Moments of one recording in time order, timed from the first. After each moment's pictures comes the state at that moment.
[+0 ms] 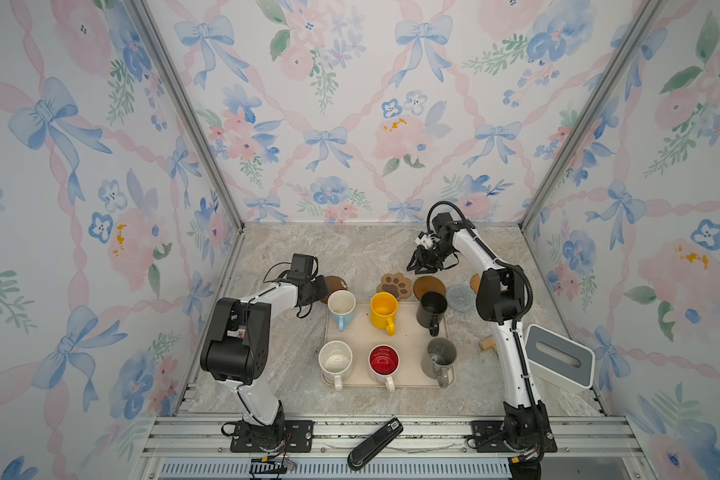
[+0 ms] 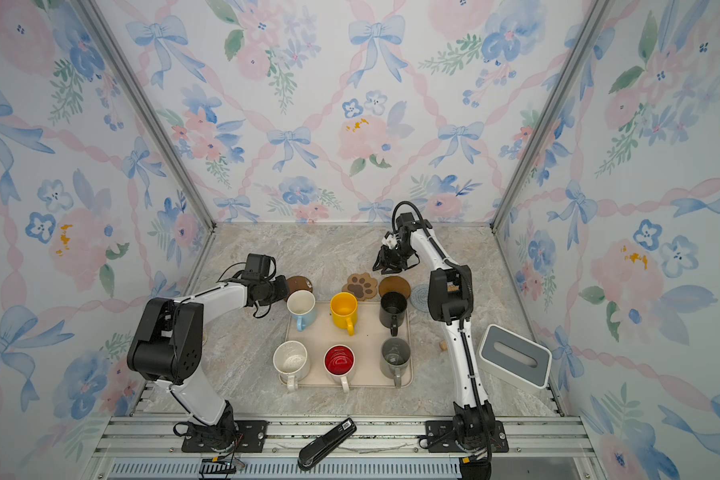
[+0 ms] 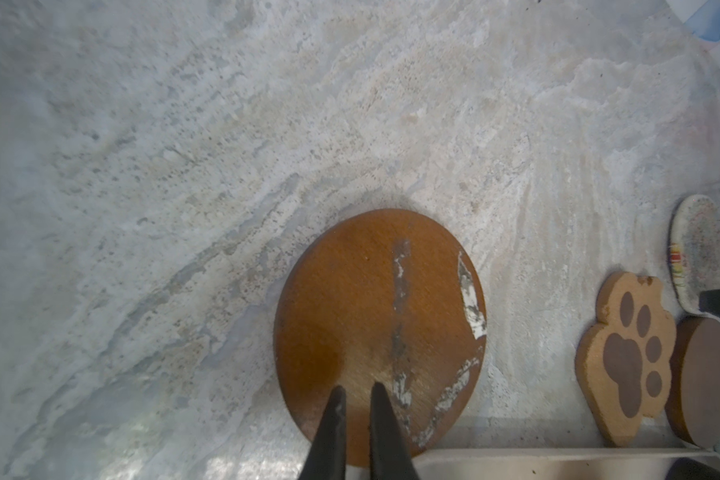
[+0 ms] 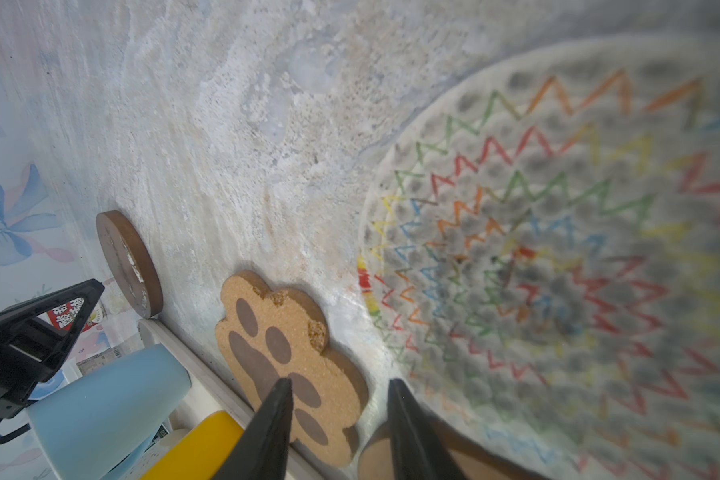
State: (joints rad) left arm -0.17 1.75 0.98 -0.20 0.12 -0.52; right arm 0.23 2.59 2.38 -1.18 -0.59 0.21
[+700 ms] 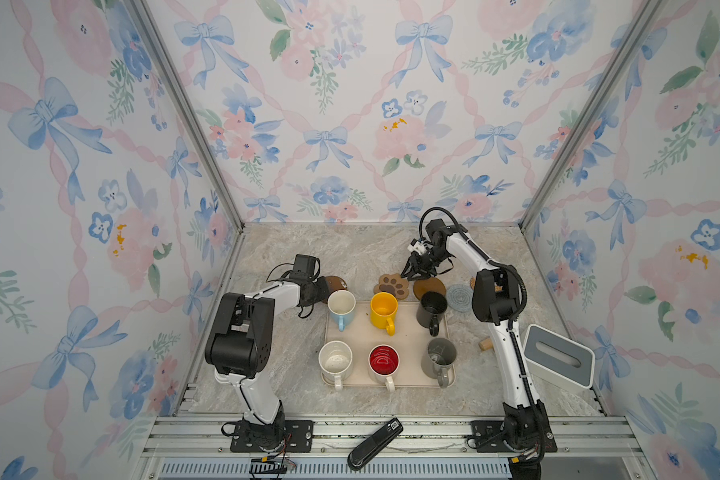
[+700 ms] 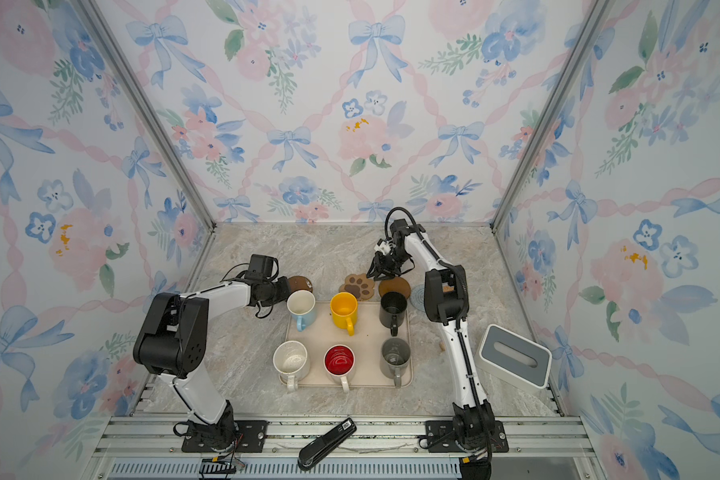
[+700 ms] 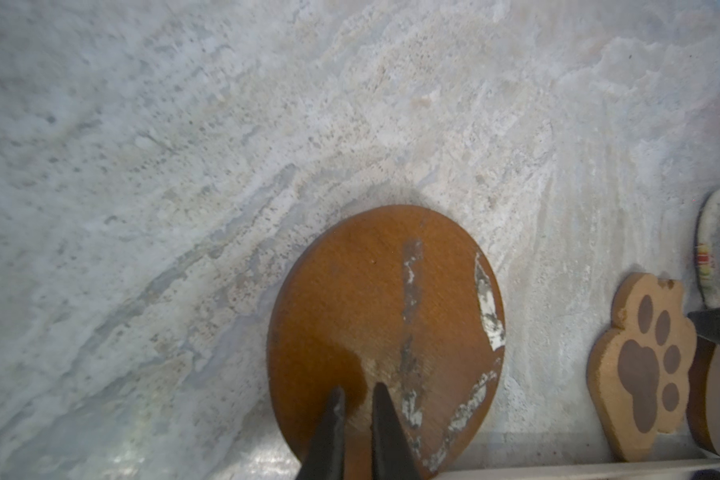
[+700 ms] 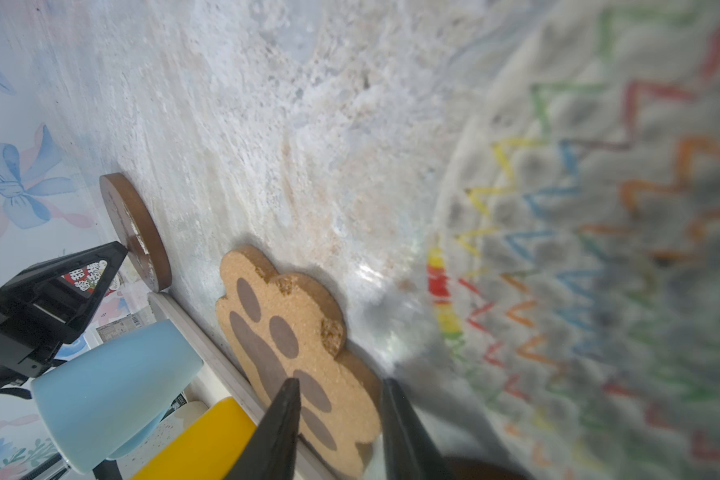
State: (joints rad) left arm -0.17 1.79 1.00 -0.19 0.12 -0.52; right arm 0.27 2.61 2.34 -1.18 -0.67 0.20
